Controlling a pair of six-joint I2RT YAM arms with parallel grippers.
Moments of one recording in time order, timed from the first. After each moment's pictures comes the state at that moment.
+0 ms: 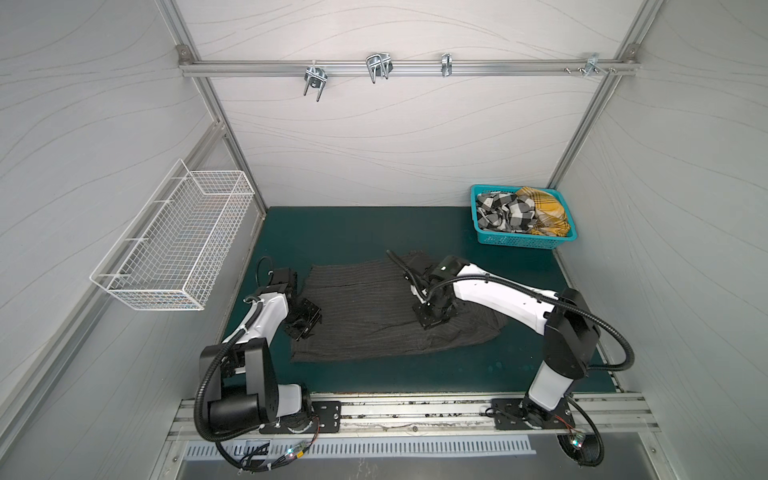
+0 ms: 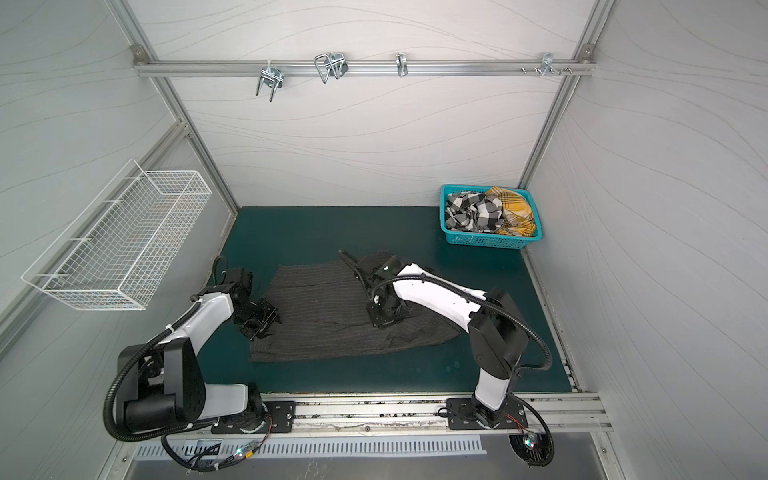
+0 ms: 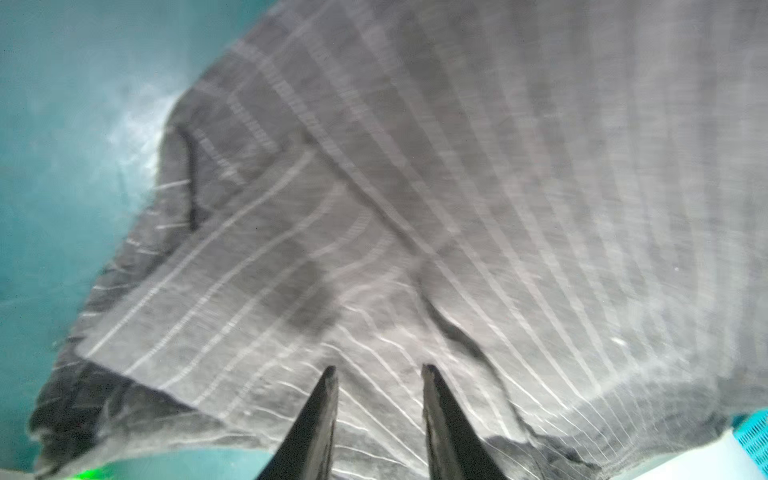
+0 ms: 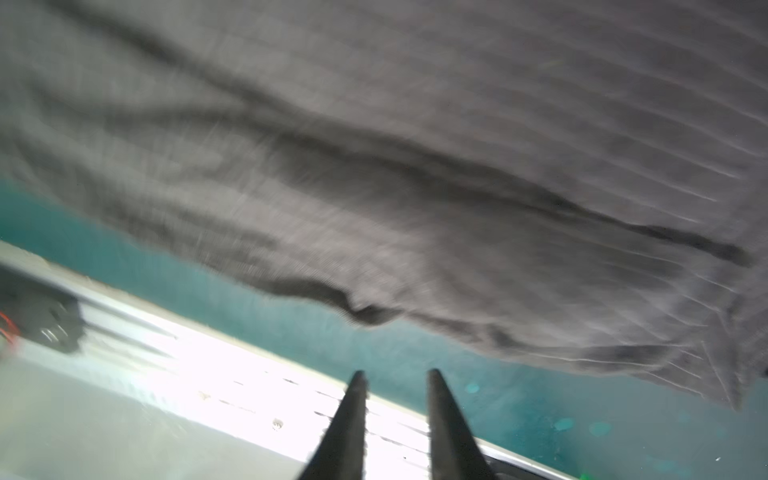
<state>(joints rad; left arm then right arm) 0.16 1.34 0.75 -0.86 0.26 -0.84 0.88 1.75 1.39 -1.15 -0.13 0.45</state>
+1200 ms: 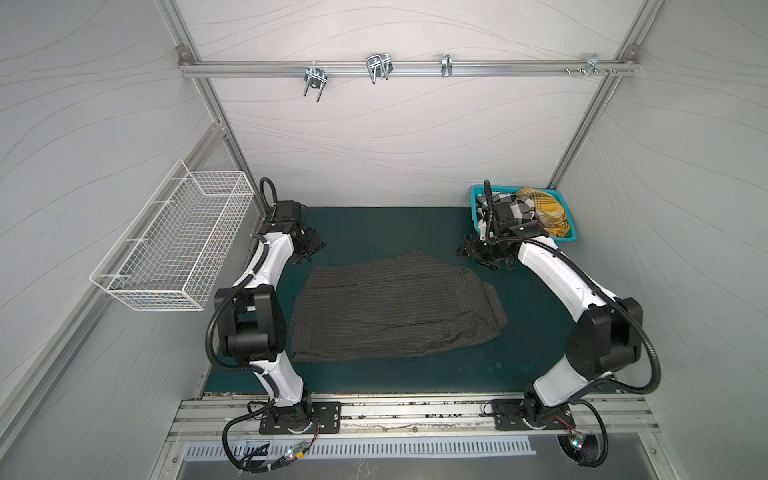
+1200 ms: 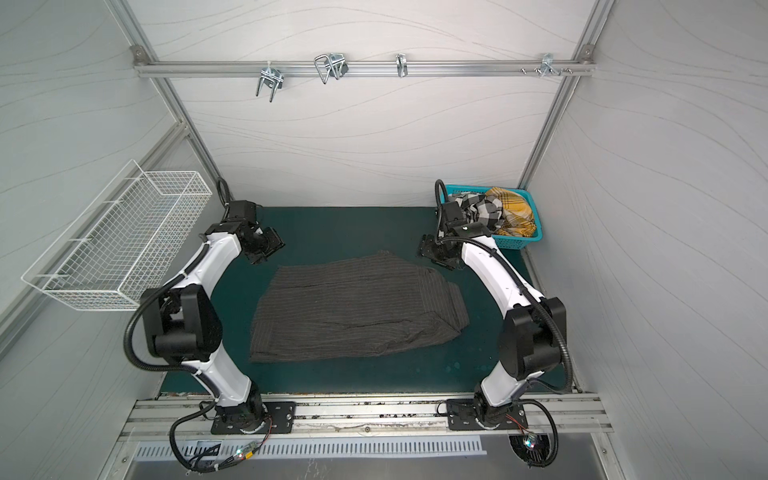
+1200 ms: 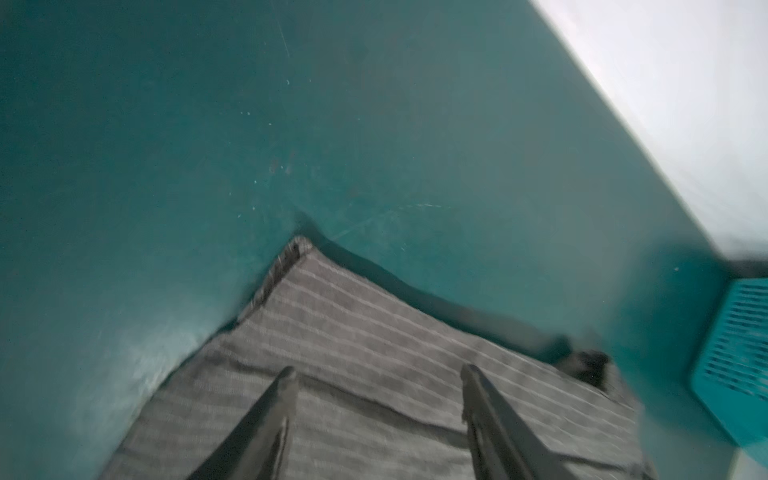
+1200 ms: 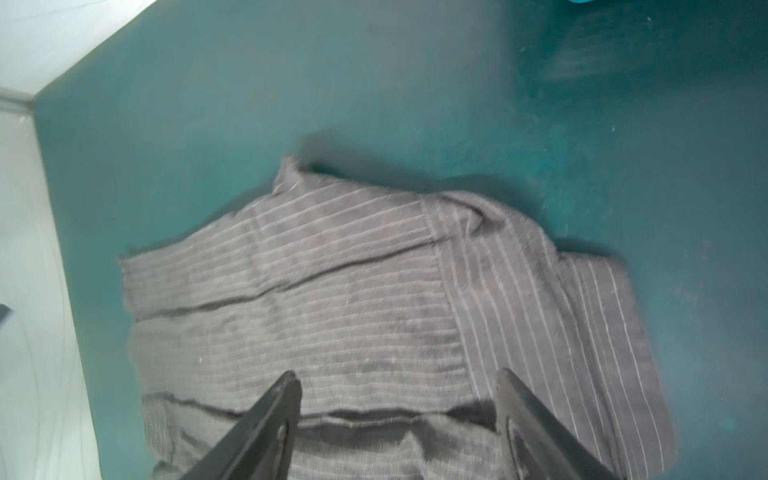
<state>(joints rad) 0.10 1.80 1.49 -0.77 0.10 -0.55 0.33 1.65 1.46 -0.86 -0.18 0.53</state>
